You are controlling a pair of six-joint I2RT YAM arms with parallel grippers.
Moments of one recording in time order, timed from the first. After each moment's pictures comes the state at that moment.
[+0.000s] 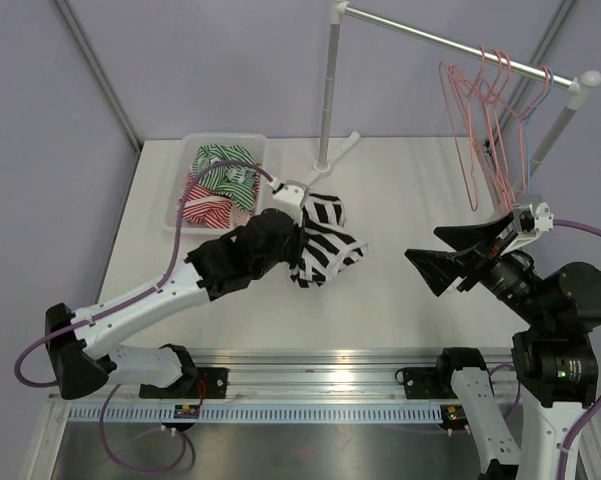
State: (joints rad) left arm -1.00 1.26 1.09 -0.40 -0.33 -0.41; right arm -0.02 0.52 1.20 -0.57 -0.77 0.42
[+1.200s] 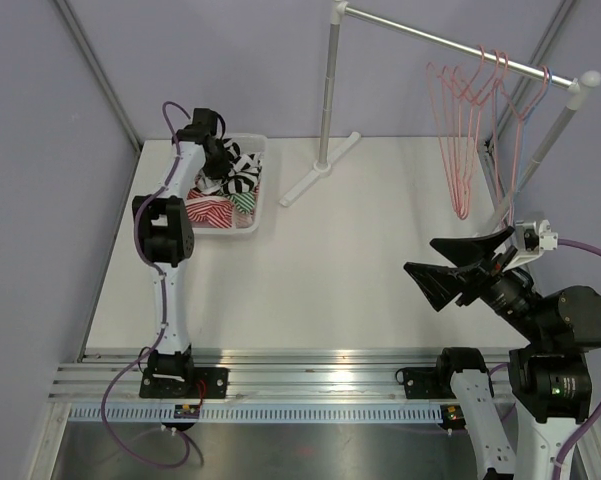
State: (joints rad) left arm -0.07 2.34 2.20 -0.86 -0.01 -0.40; right arm -0.02 0.42 1.11 -0.50 -0.78 0.52
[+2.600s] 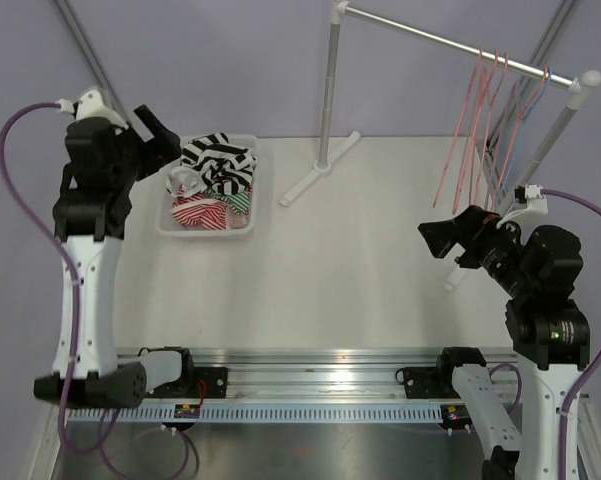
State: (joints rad) left arm 0.01 1.28 1.69 -0.73 -0.02 -0.46; right arm -0.02 0.63 1.19 -0.78 -0.40 0.48
